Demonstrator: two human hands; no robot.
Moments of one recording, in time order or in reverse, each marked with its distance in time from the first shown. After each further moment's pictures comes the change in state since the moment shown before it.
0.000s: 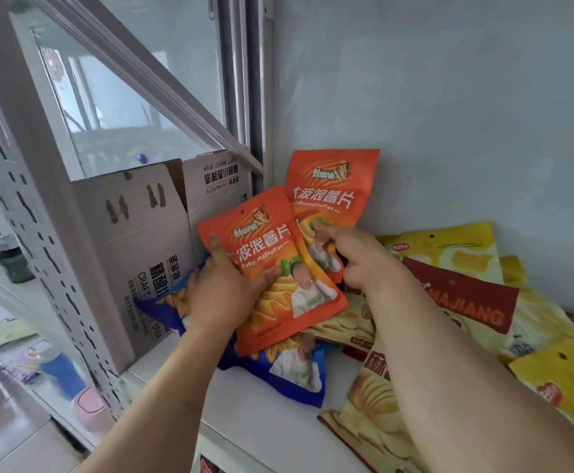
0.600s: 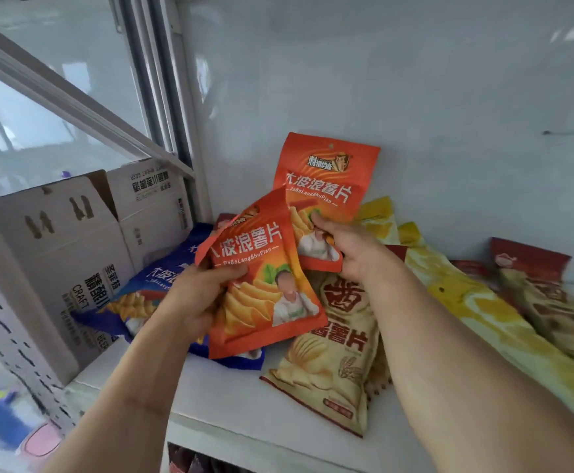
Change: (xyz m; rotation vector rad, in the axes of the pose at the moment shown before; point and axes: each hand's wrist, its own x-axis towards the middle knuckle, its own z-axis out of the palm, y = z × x) left_hand -0.054 0.051 -0.002 -0.929 -0.525 -0.275; right_hand -0.078 -0.001 -0.088 0.232 0.087 -0.155
